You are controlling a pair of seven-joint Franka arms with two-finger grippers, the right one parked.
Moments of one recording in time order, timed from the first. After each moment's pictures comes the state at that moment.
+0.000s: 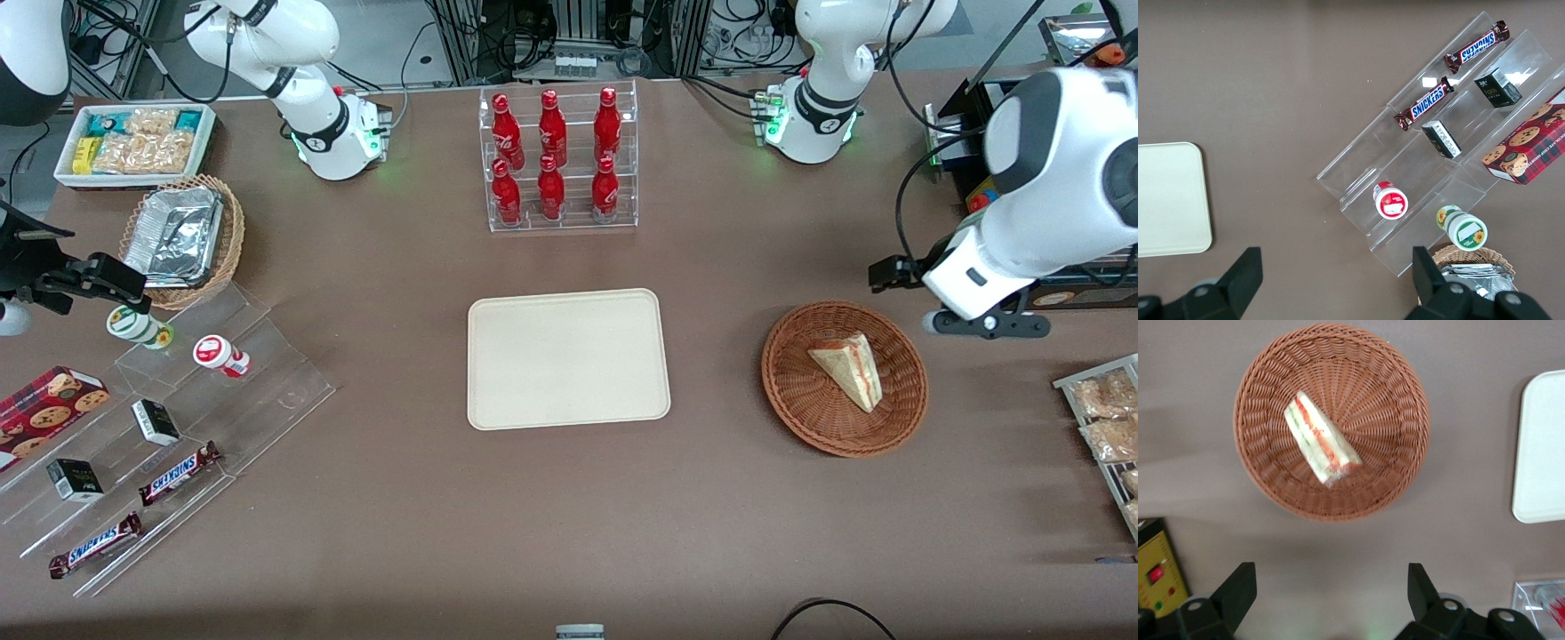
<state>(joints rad) 0.02 0.05 -0.13 -1.86 0.00 1.74 -0.04</state>
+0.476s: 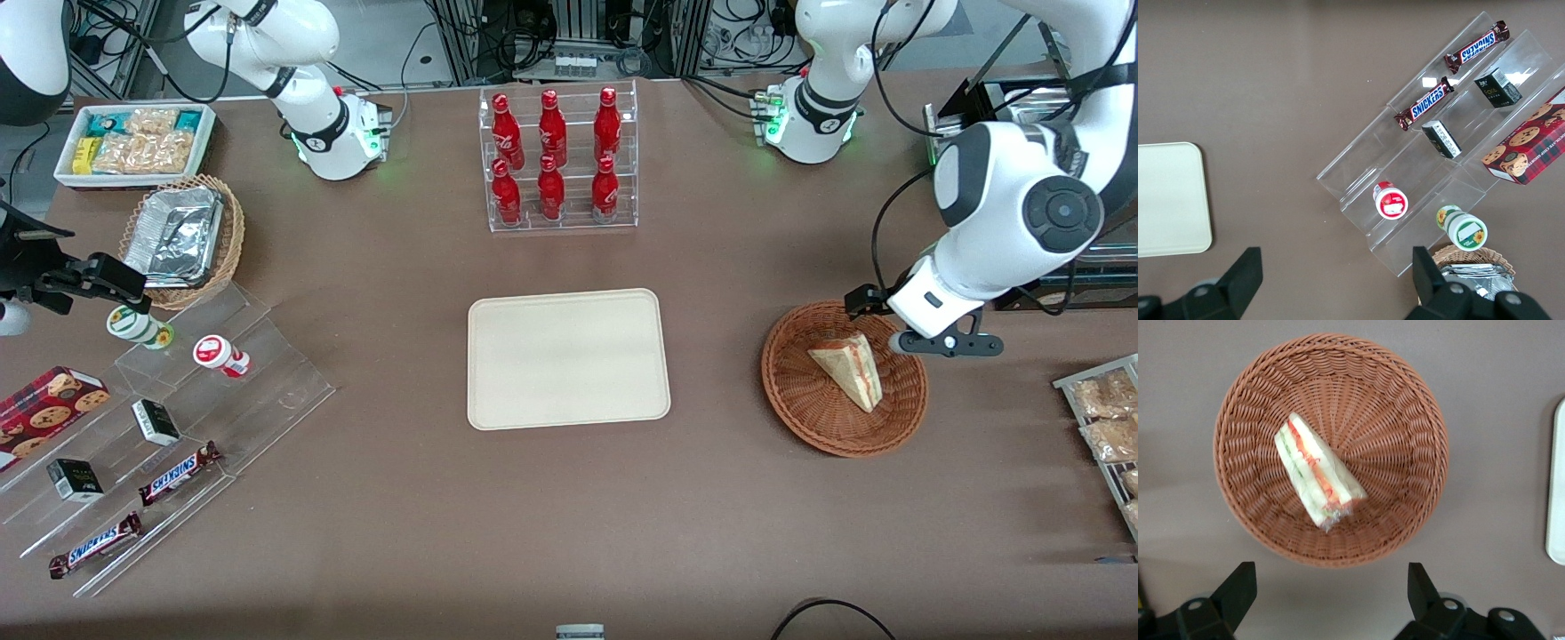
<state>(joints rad) 0.02 0.06 -0.13 -2.07 0.01 2.05 -0.04</state>
